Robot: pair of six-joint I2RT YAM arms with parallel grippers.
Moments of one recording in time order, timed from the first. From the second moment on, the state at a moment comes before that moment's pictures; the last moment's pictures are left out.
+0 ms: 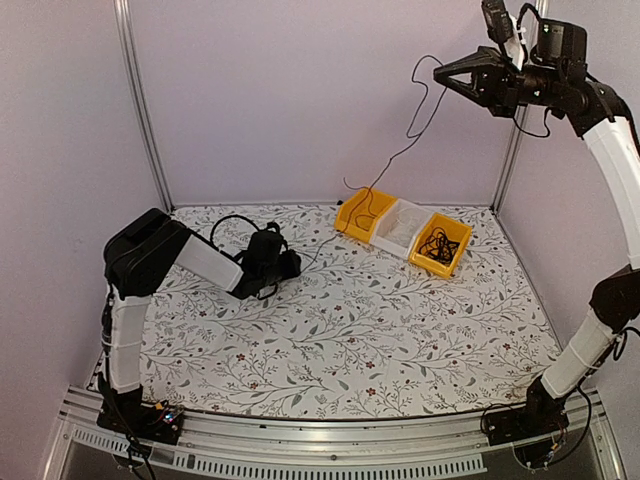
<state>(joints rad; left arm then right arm) -0.63 2.20 1.15 0.52 -0.24 -0.63 0.33 1.62 2.25 -0.70 -1.24 -0.26</state>
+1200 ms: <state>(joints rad) -0.44 1.71 0.48 0.77 0.08 -0.59 0.39 1.79 1.82 -0.61 -0.88 -0.44</state>
